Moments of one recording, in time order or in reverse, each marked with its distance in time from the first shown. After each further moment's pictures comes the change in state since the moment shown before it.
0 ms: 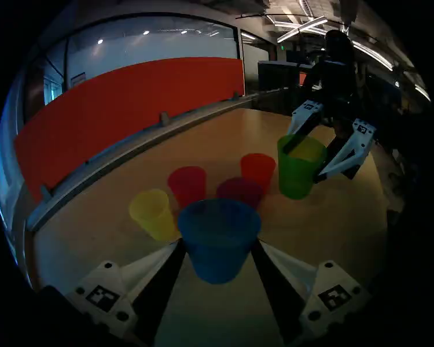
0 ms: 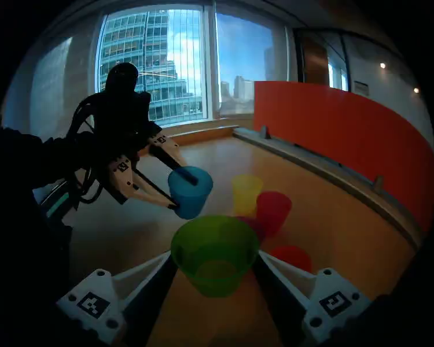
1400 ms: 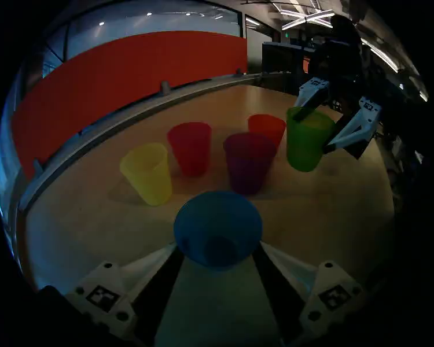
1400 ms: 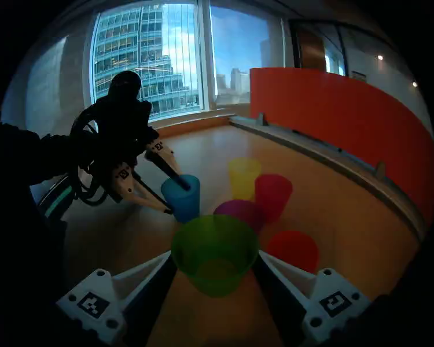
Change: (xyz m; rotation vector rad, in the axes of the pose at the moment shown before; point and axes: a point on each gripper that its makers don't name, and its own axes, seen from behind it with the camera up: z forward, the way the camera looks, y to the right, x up) left arm -0.064 -0.008 0.025 -0.020 -0.108 -0.037; right arm -0.026 0.005 0.013 -0.007 -0.044 0.030
